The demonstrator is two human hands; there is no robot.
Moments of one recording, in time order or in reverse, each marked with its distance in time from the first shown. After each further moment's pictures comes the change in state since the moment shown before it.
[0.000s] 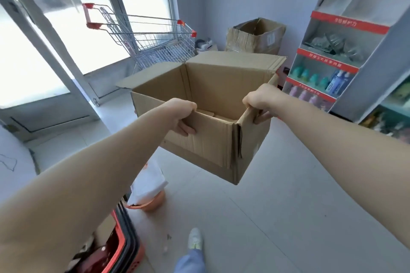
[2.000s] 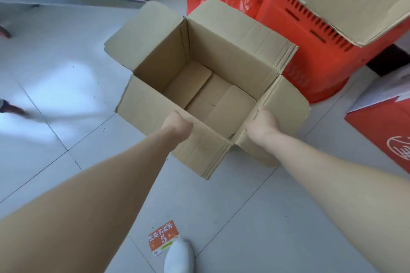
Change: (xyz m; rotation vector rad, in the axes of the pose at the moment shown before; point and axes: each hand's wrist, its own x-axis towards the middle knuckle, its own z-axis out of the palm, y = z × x) left_hand 1.032 -0.036 0.268 0.204 -0.125 -0.264; right_hand 0.997 0.119 0.280 -0.262 -0.056 0.259
